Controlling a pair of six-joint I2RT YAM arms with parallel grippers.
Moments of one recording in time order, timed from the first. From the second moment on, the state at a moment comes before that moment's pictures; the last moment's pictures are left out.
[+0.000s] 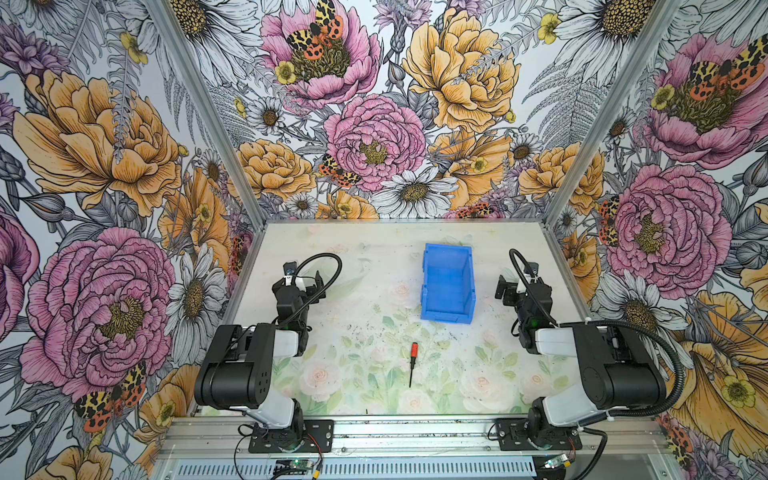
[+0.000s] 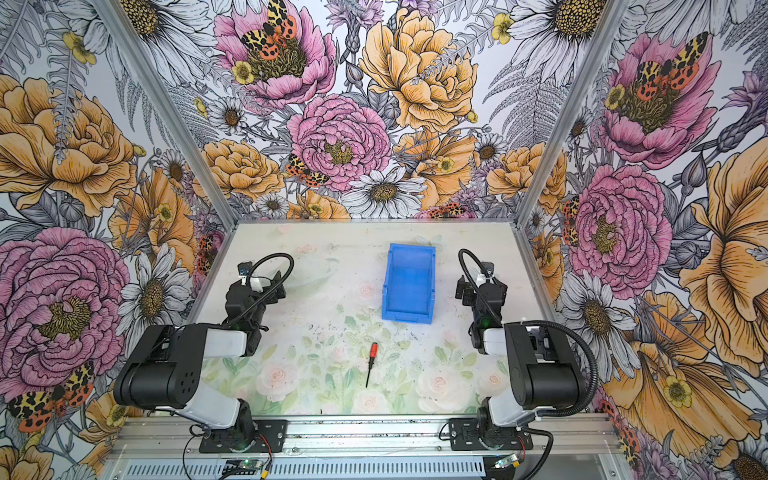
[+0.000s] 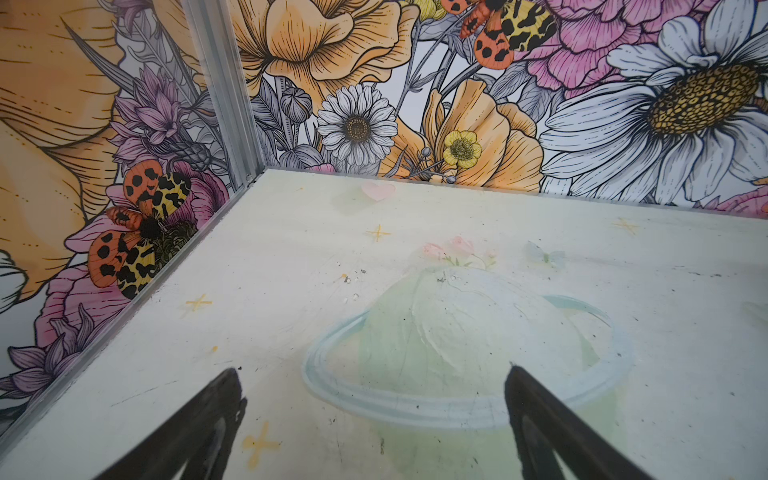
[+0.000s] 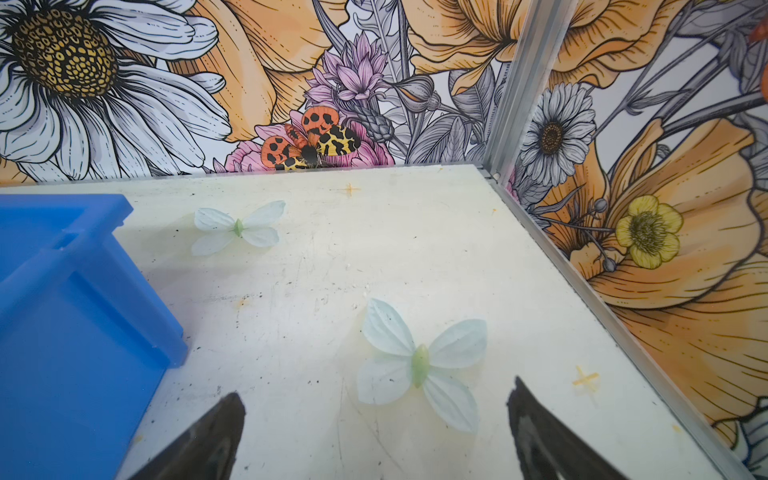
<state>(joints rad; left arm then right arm) 0.00 1.55 0.39 0.96 -0.14 -0.06 -0.02 1.53 0.40 0.81 0.13 0.02</state>
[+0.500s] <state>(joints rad) 0.00 1.55 0.39 0.96 -0.13 -0.06 -0.02 1.53 0.40 0.81 0.13 0.02</state>
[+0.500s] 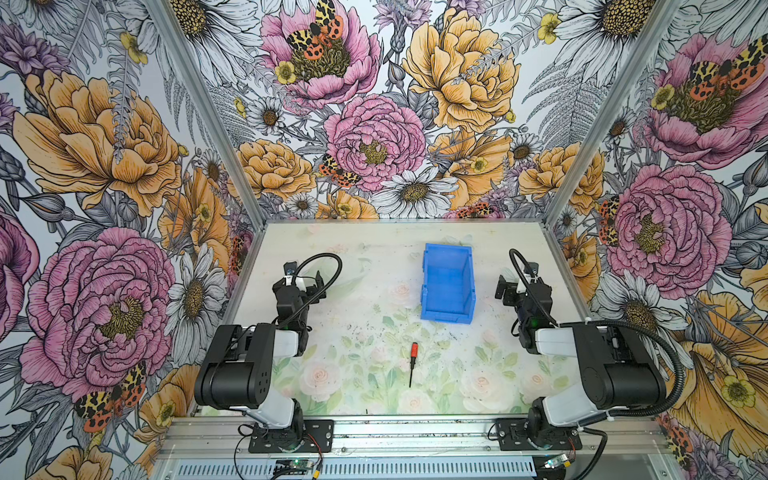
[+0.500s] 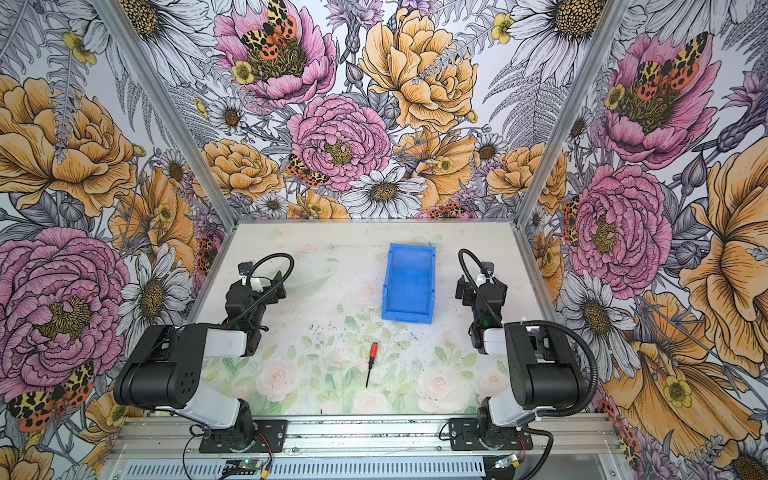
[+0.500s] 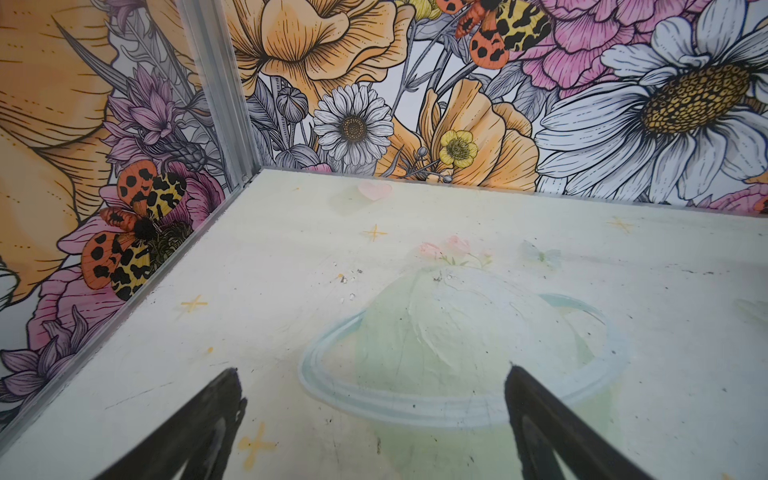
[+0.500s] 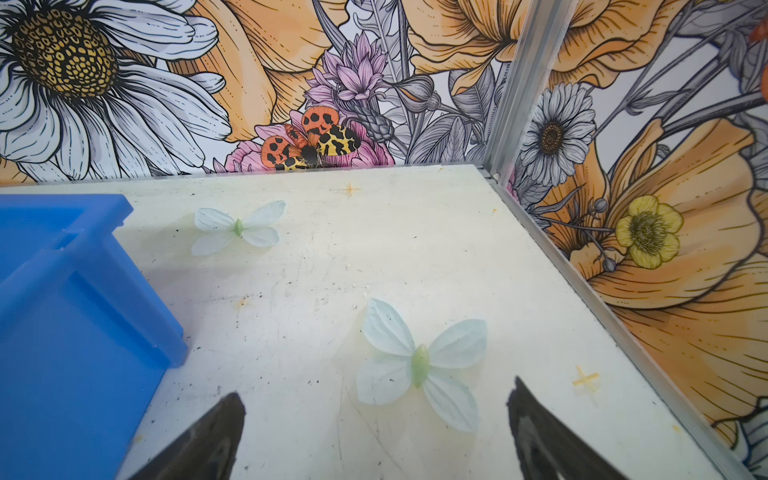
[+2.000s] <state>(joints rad) -0.07 0.98 0.51 0.10 -0.27 -0.35 0.15 0.96 0.63 -0.06 0.30 0.29</state>
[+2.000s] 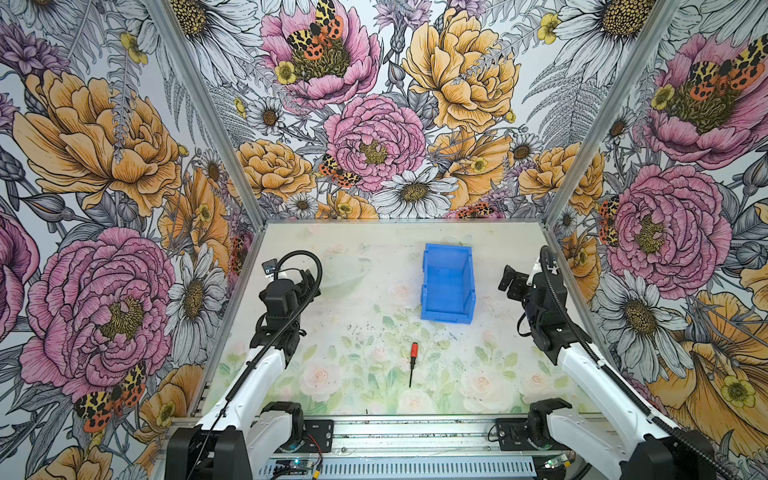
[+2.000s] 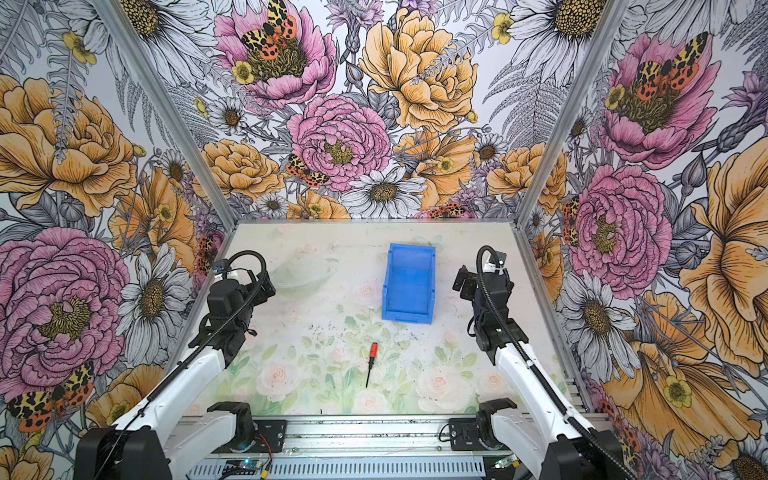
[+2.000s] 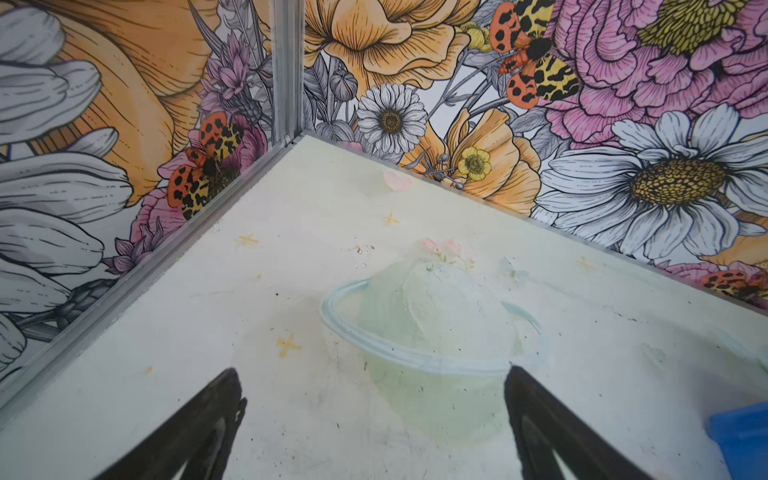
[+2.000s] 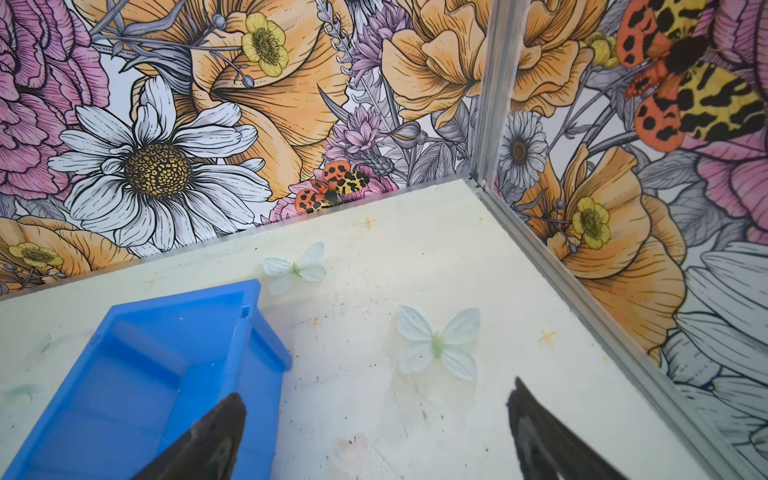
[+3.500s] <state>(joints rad) -0.73 0.75 0.56 -0.58 -0.09 -0.78 0.72 0.95 0.64 -0.67 0.10 0.78</state>
